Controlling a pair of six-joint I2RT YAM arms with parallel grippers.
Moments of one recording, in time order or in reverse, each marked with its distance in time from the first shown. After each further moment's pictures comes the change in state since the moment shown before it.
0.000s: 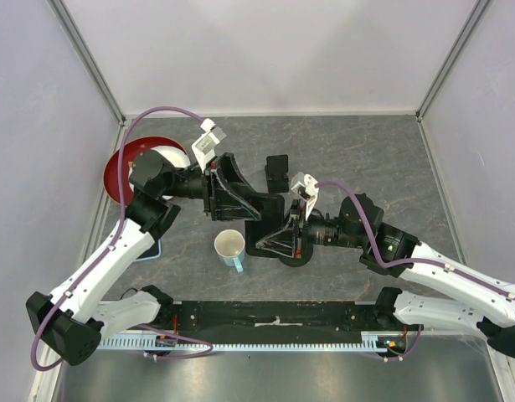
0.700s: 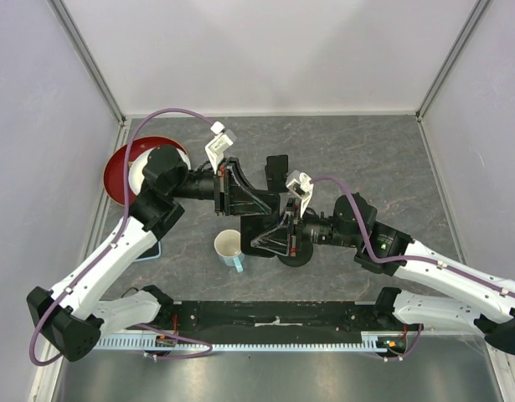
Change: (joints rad) left arm -0.042 0.035 0.029 -0.215 -0.097 0.142; right arm 0.008 0.039 -0.004 0.044 0.032 0.060
